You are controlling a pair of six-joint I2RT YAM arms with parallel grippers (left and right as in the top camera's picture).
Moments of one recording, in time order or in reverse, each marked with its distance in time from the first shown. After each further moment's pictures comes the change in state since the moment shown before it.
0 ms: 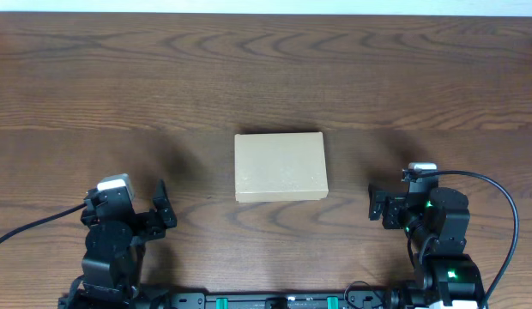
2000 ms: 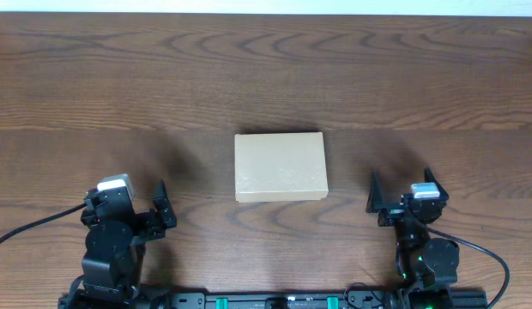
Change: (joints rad) left arm 0.000 0.000 0.000 -0.002 0.000 0.000; right arm 0.118 -0.546 -0.373 0.458 0.142 -0.067
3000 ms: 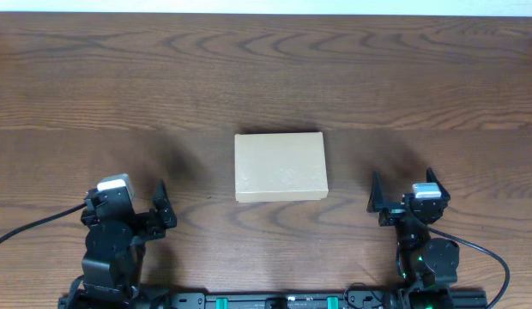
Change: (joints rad) left arm 0.000 0.000 0.000 0.000 0.000 0.000; right arm 0.000 0.000 0.000 0.000 0.016 0.000
